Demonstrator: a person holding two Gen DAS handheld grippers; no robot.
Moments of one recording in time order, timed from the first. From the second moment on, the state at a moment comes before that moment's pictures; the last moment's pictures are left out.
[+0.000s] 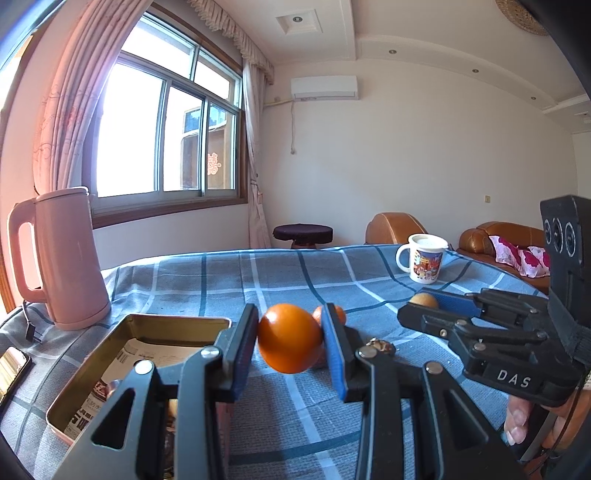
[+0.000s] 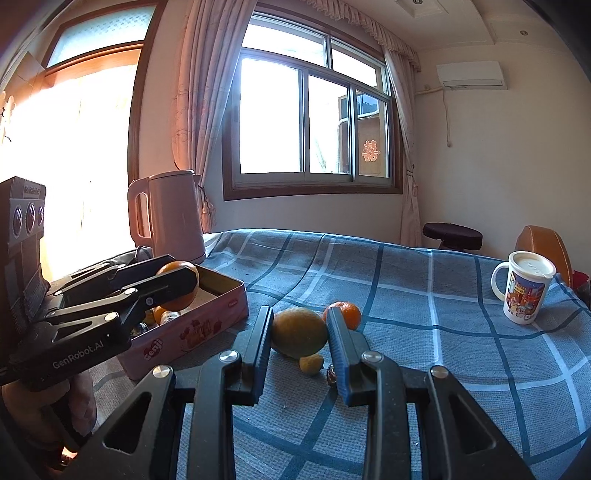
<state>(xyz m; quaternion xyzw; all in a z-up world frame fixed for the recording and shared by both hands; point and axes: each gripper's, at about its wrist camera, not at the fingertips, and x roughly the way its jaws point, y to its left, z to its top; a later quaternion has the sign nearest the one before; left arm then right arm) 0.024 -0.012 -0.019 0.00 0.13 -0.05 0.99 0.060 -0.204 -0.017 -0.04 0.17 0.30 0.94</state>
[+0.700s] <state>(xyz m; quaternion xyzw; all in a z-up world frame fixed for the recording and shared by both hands) 0.033 0.104 -0.032 -0.05 0.21 0.06 0.97 0.059 -0.089 -0.014 -0.11 0.19 0.39 0.89</state>
